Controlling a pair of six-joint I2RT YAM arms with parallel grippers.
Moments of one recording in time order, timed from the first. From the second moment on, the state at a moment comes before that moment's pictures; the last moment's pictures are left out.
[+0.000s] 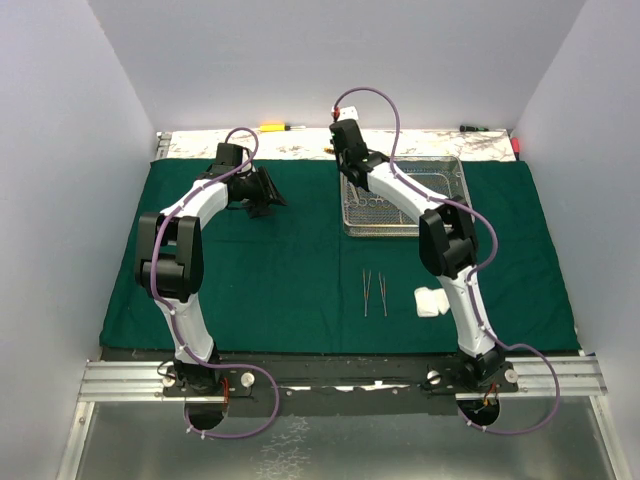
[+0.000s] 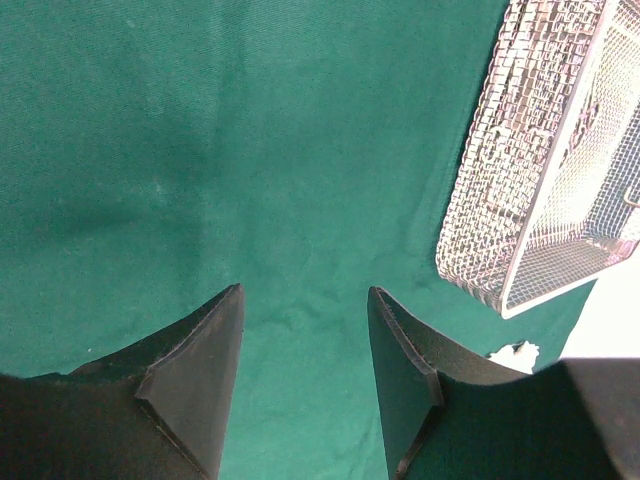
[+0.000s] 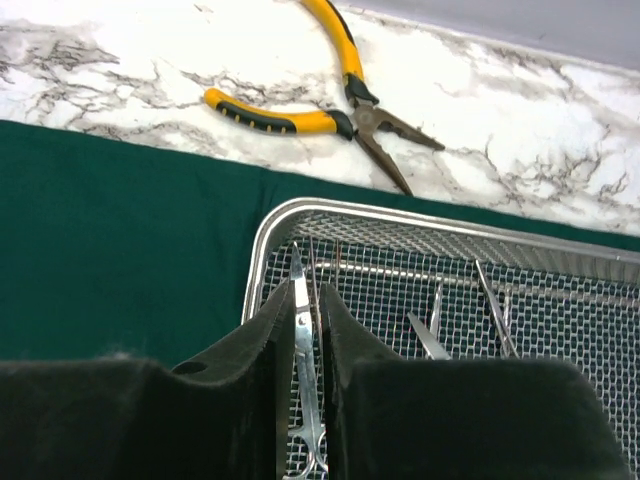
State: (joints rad) left arm -0.12 1.89 1.35 -0.39 0.46 -0.59; right arm 0.56 2.35 2.05 -0.27 0.46 0.07
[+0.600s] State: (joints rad) left arm -0.11 1.91 1.35 -0.39 0.46 -0.59; right arm 0.48 2.32 1.98 -0.36 0.32 0.28
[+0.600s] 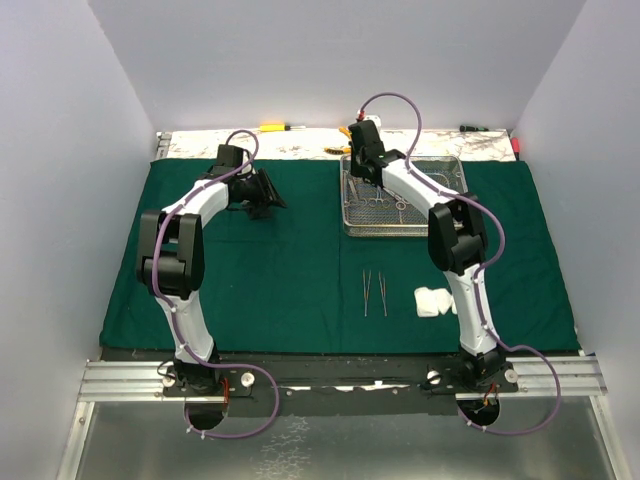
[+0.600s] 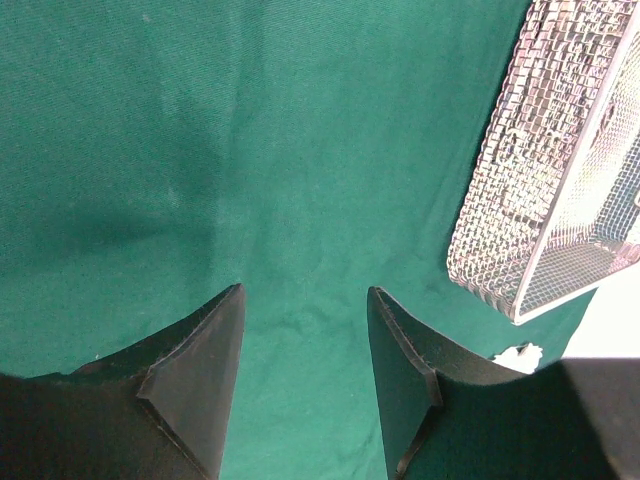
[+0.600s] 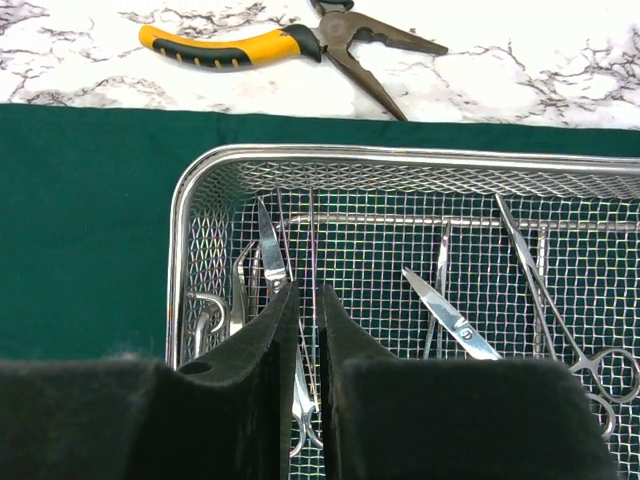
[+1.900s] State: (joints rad) left arm -0.11 1.90 1.35 -0.39 0.46 -0.62; right arm 0.47 2.35 1.92 -0.39 0.26 0.26
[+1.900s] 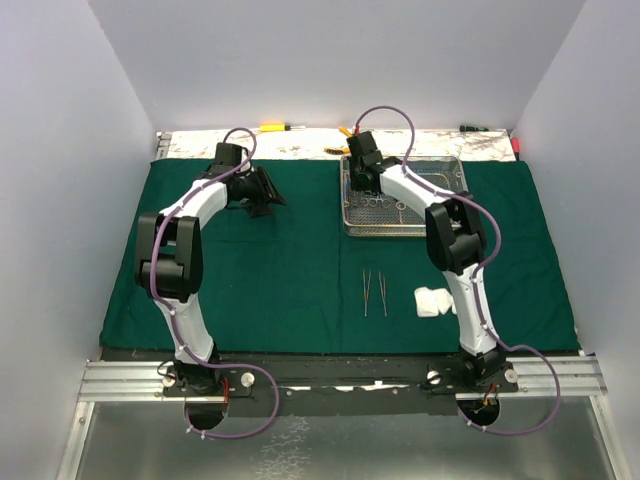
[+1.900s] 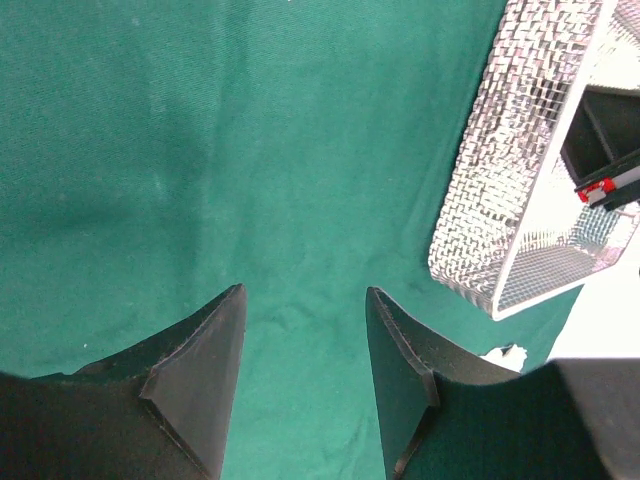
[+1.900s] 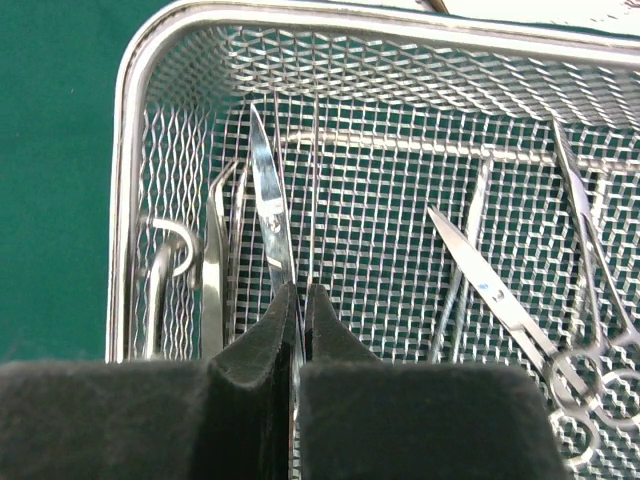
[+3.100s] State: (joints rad) left arm -0.11 1.34 0.87 -0.38 0.43 -0.59; right arm 0.60 1.43 0.87 -0.01 -0.48 0.76
